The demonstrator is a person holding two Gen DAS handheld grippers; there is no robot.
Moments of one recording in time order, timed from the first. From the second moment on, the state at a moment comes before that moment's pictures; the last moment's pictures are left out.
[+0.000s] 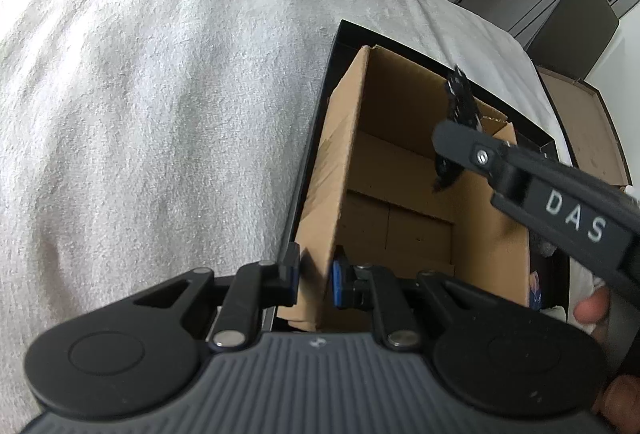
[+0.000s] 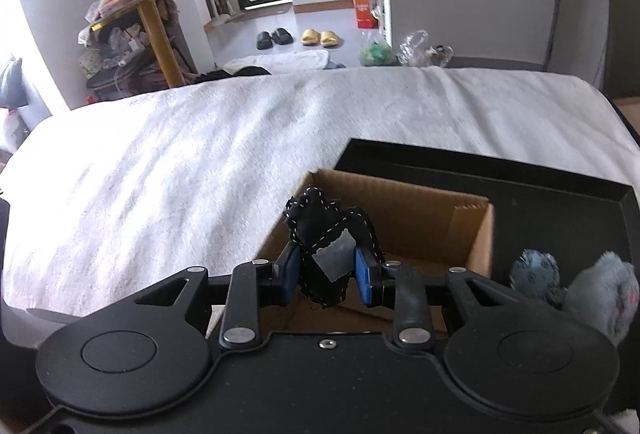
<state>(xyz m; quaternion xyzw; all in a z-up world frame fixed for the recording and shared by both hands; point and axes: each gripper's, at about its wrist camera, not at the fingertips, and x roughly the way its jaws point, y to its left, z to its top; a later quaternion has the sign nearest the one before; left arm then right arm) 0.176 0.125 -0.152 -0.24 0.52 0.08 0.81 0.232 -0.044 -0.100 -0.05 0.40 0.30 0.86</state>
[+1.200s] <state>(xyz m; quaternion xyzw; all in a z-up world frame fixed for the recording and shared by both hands) 0.176 0.077 -0.125 -0.12 0.51 0.11 0.84 0.214 -0.199 -0.130 0.02 0.46 0.12 0.88</state>
